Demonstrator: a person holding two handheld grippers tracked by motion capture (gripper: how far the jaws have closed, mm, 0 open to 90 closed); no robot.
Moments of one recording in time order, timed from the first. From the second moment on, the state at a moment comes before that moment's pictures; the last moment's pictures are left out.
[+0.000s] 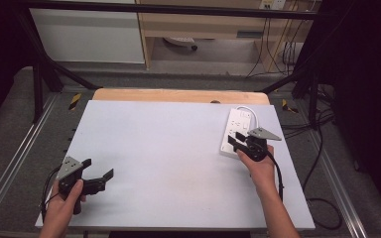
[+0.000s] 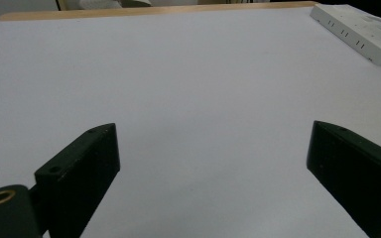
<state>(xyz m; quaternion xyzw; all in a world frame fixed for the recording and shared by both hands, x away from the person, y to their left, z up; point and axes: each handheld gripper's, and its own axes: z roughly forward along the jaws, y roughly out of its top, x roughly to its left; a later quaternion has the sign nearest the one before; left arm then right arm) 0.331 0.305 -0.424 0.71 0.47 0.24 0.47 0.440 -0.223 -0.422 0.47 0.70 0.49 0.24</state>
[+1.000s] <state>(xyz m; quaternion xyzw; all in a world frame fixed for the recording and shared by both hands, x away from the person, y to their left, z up) 0.329 0.306 -0.422 0.71 0.47 0.24 0.47 0.429 -0.224 -0.405 0.47 0.70 0.48 0.22</state>
